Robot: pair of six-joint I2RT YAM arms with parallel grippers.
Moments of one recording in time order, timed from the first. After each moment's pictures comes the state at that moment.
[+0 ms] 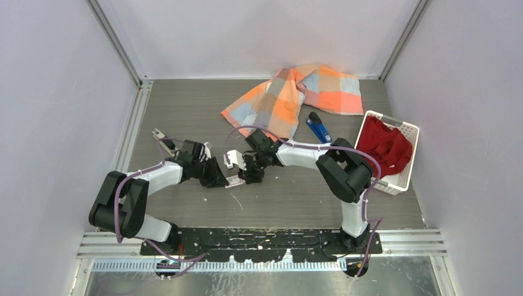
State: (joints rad) left arm -0.30 1.43 0.57 -0.19 0.46 -0.64; right arm 0.82 1.93 1.20 -0.30 -0.51 -0.78
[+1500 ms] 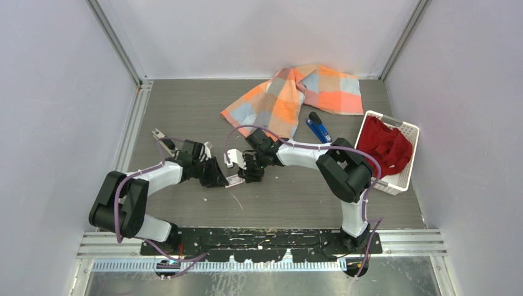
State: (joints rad) left arm -0.30 1.43 0.57 -0.19 0.47 -0.63; right arm 0.81 1.93 1.20 -0.28 -0.49 -0.76
